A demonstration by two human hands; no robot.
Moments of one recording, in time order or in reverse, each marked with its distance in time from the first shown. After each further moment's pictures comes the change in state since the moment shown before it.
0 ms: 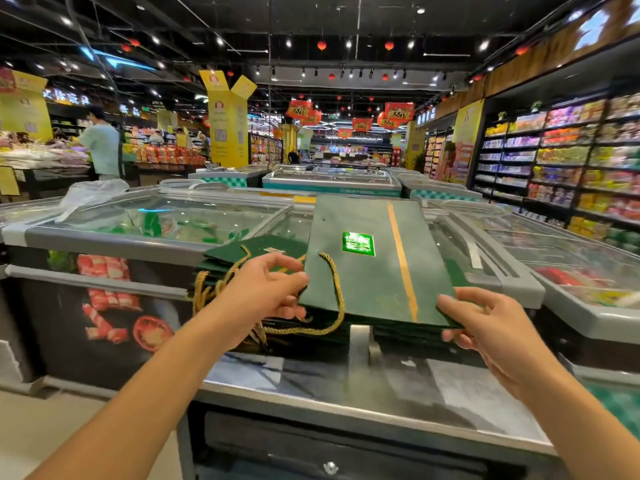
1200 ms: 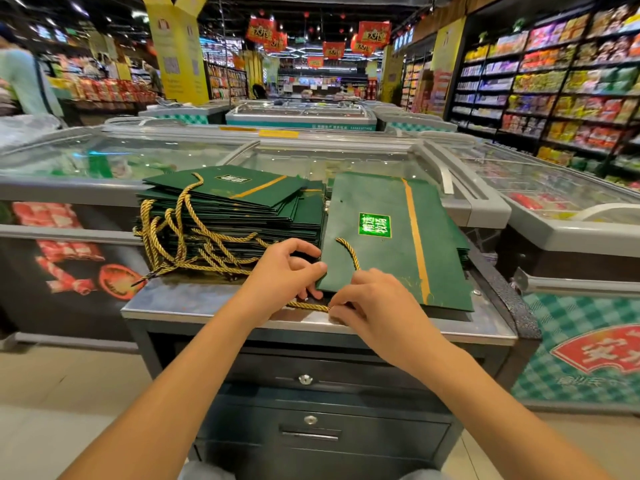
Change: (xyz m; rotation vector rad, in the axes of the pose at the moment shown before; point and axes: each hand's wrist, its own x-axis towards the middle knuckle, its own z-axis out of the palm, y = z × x) left_hand 0.006 -0.093 0.073 0.237 -0.165 0.104; right_hand -0.042 0.075 0.054 -1.023 -0.340 -0.654
